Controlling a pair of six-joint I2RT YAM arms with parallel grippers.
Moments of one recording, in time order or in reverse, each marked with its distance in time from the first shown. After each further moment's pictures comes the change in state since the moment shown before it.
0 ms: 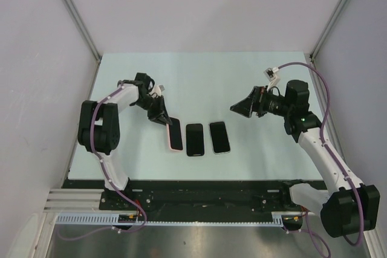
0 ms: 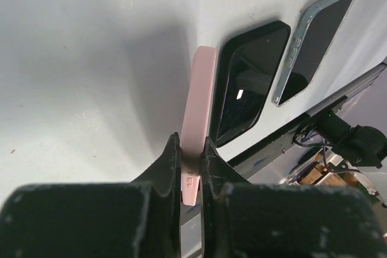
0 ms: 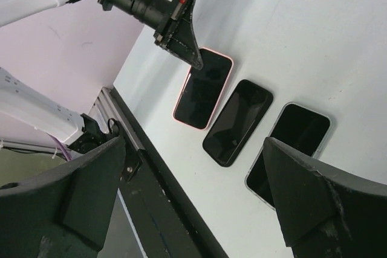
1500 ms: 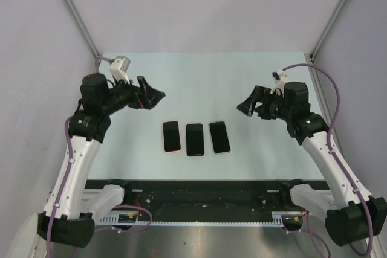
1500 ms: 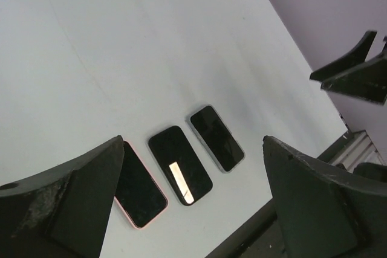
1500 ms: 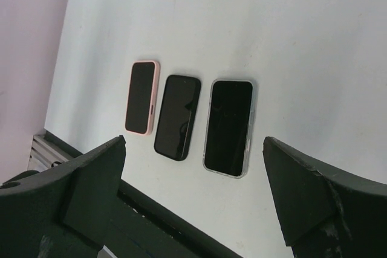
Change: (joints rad) left arm 0.002 -0.861 -0.090 0.290 -0.111 -0.002; right arm 0.080 -0.061 0.092 -0.347 0.449 -0.013
